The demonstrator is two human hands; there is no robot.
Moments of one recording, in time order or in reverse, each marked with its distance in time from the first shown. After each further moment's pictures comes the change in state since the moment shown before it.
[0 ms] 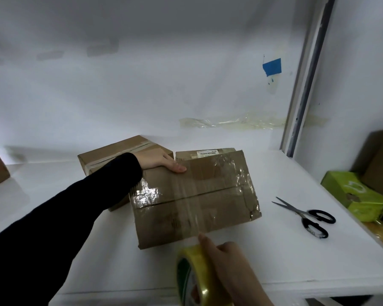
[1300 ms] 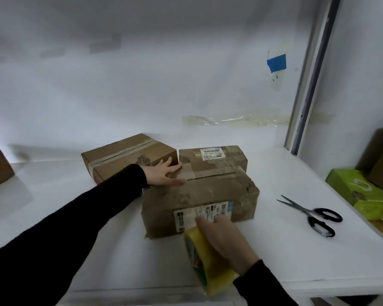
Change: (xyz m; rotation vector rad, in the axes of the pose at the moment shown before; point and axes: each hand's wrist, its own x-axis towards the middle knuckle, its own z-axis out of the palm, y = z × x) left_hand 0.009 -0.027 0.029 0.555 -0.114 -0.194; right_hand 0.027 -0.030 0.002 -0.050 -0.065 -0.029
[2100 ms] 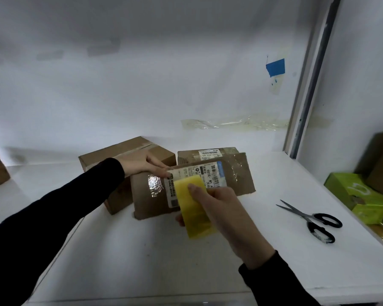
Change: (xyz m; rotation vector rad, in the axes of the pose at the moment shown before) left_hand -0.027 -0.031 -0.028 -0.657 0.171 0.292; right_hand -0.006 -0.039 -0.015 0.234 -0.060 -0.320
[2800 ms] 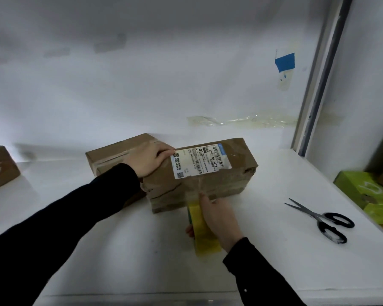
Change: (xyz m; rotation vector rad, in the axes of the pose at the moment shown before) left_hand 0.007 0.004 0.009 0.554 0.506 0.099; right_hand 0.045 0.041 0.025 -0.082 0.211 0.396
